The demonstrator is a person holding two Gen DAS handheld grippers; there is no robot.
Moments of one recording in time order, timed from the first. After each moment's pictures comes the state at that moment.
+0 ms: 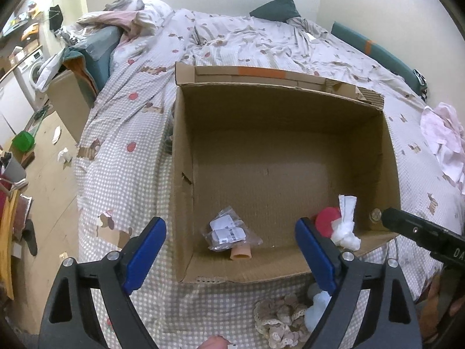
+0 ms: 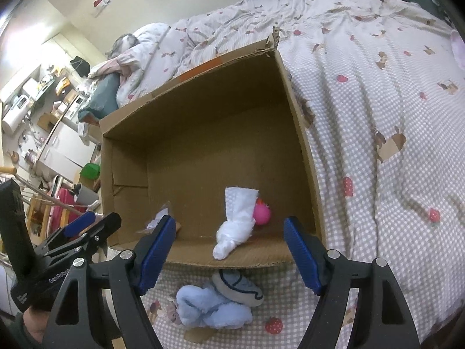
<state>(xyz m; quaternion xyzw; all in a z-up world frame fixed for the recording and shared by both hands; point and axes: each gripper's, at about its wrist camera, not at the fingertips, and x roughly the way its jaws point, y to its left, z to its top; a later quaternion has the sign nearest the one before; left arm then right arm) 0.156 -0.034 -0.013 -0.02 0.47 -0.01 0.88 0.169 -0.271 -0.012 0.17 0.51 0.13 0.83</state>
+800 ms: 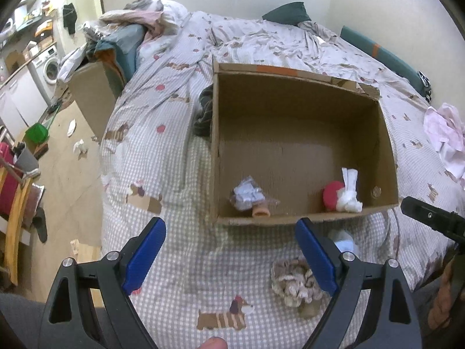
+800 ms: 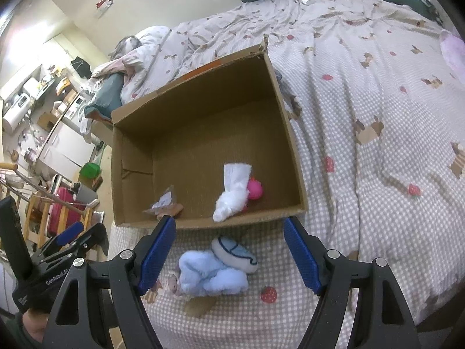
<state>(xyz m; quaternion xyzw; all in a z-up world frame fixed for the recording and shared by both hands) 0.087 -0.016 -0.002 -0.02 0.47 0.02 0.88 0.123 -0.286 0.003 0.17 0.51 0.13 0.83</state>
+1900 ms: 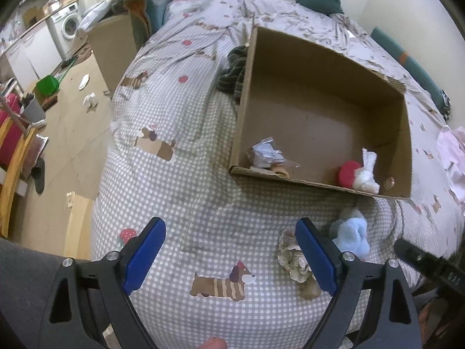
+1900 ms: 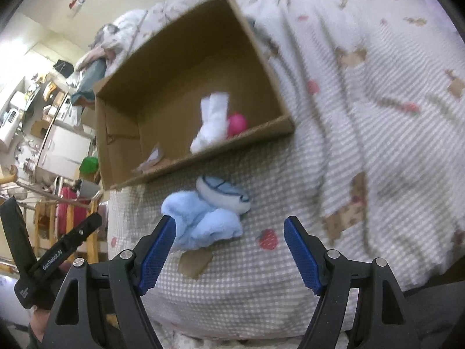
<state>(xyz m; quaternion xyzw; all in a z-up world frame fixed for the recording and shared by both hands) 0.070 0.002 -0.033 -0.09 0.53 0.07 0.84 0.089 -0.288 -0.042 0.22 0.58 0.12 0.77</state>
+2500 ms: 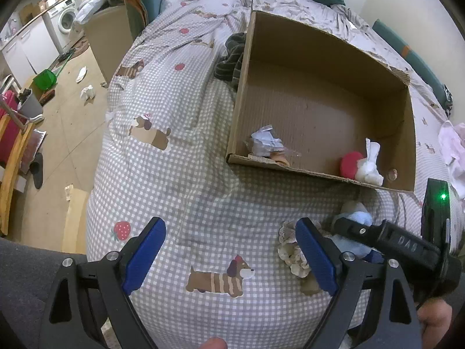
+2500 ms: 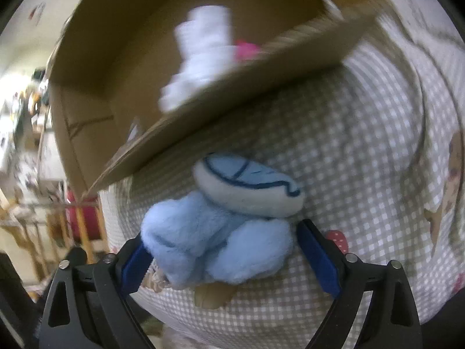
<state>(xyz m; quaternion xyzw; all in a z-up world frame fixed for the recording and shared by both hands) 0.071 -0.003 -0.042 -0.09 0.55 0.06 0.83 0.120 -0.243 -0.119 0.29 0.66 0.10 0.69</state>
